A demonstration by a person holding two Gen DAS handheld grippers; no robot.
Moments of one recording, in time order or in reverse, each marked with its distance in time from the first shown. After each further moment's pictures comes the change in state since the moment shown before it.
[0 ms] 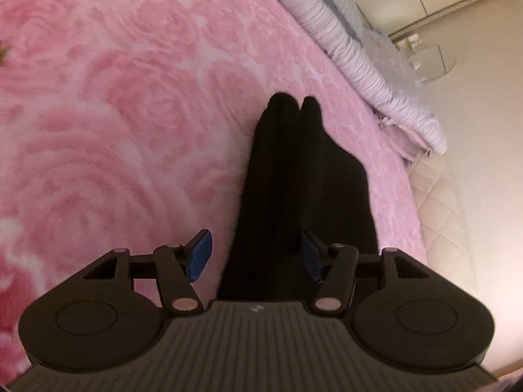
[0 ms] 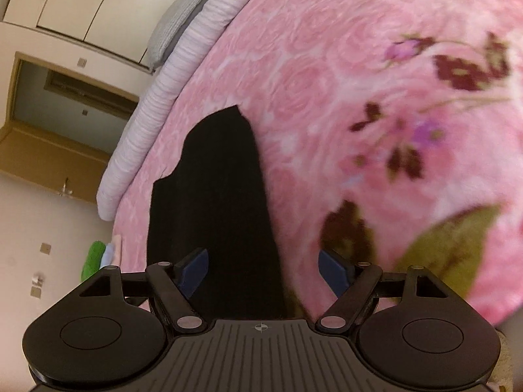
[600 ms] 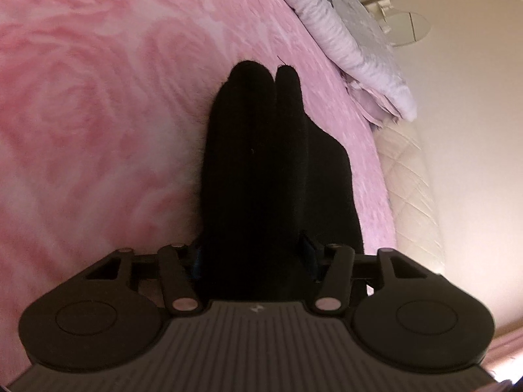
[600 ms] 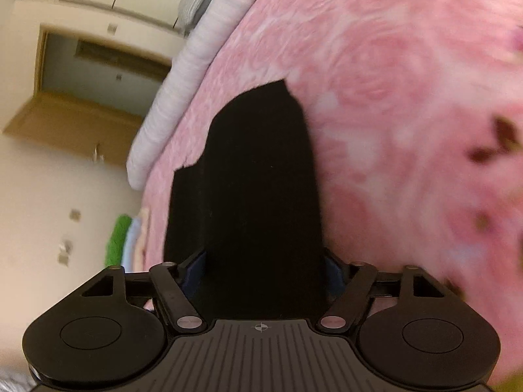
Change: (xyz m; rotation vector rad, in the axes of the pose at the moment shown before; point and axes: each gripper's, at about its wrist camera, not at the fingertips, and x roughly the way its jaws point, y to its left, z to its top) left arm 0.067 0.007 0.038 0.027 0.174 -0.193; right arm 0.078 0.006 0.042 -0.067 0.156 0.139
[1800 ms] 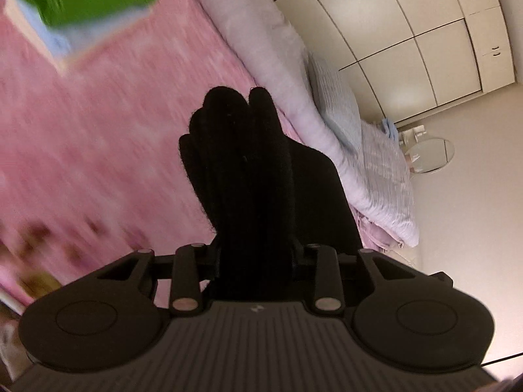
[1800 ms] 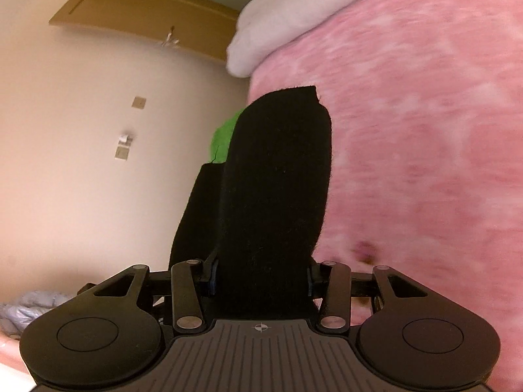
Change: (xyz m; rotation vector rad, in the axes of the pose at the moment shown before) left arm -0.418 -0.035 0.068 -0.210 -0.373 0.186; right arm 0.140 0.361 -0.011 -0.161 0.384 0.156
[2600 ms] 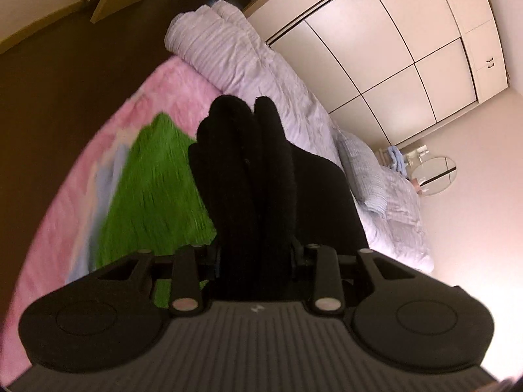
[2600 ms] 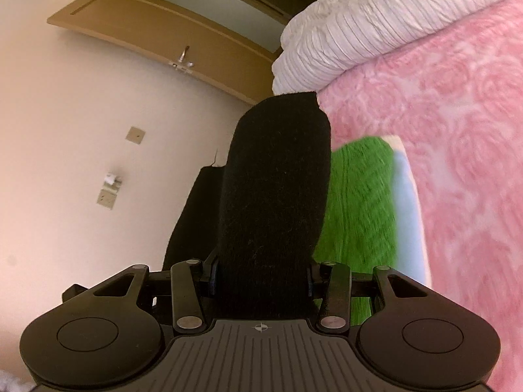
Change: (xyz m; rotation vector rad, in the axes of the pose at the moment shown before) left arm -0.025 0.191 0.393 0.155 -0.031 -0.031; right arm 0.392 0.164 0.142 -0.051 -0.226 -0.041
